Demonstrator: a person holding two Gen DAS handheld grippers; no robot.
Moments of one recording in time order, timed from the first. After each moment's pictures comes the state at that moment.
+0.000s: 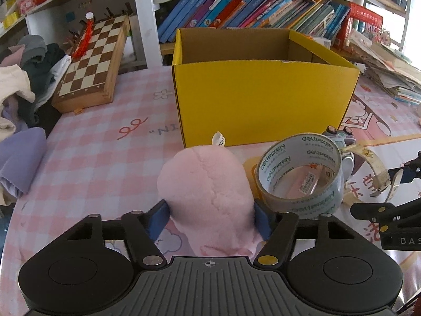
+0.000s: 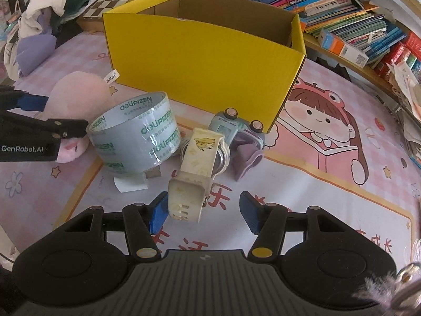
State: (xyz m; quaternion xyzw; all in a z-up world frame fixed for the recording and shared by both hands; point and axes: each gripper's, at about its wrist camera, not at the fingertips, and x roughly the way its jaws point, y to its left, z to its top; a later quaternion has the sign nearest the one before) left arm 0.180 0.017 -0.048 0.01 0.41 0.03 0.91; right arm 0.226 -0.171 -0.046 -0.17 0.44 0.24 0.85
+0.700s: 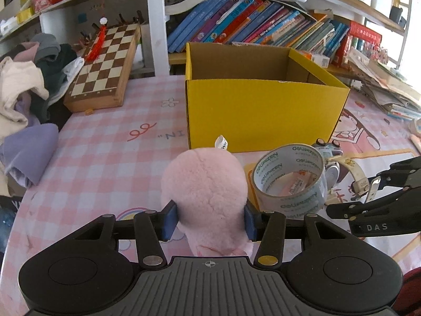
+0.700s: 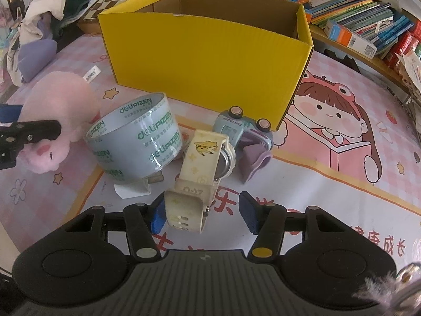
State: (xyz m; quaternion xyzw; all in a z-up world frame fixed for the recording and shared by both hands) left arm 0.154 0.023 -0.028 -0.02 0.39 0.03 0.92; right arm 0.238 -0.170 -0.050 -0.15 0.46 0.25 0.84
